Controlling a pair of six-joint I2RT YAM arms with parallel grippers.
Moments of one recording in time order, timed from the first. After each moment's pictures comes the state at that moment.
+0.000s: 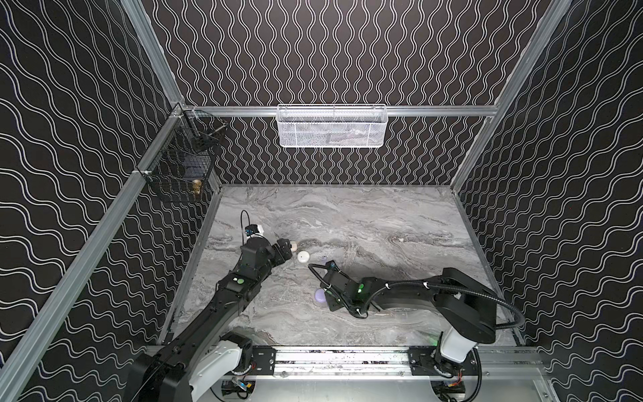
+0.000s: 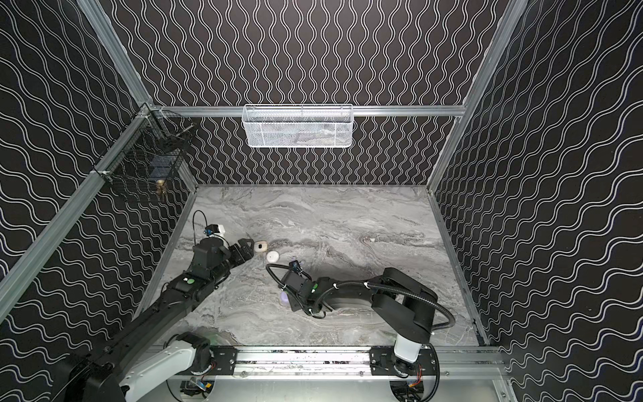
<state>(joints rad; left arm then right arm) -0.34 0.97 0.60 -0.20 -0.13 -0.70 1.15 1.72 0.91 -0.26 0.22 0.64</state>
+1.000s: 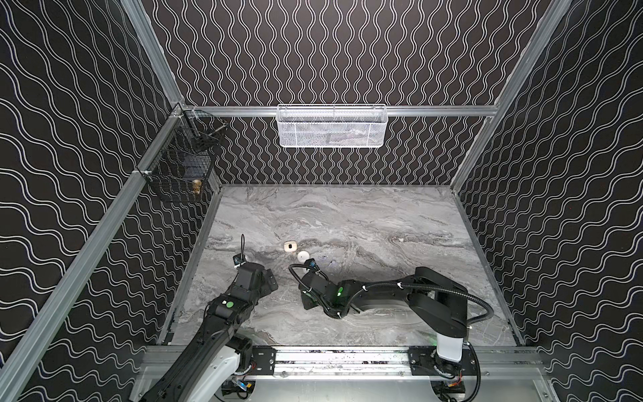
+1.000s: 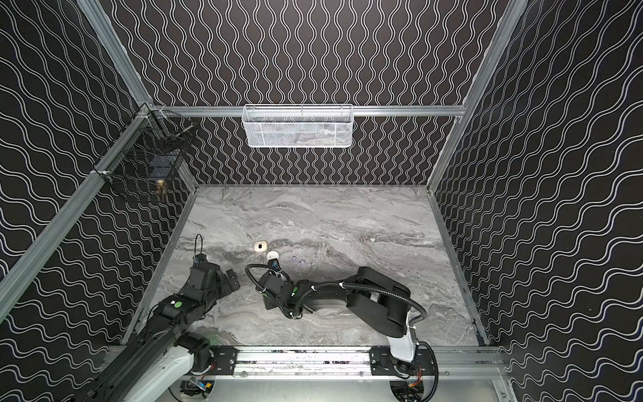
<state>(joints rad) -0.34 0.69 0.42 -0.59 -0.30 -0.65 1.21 1.93 1.13 -0.10 0.24 0.75</state>
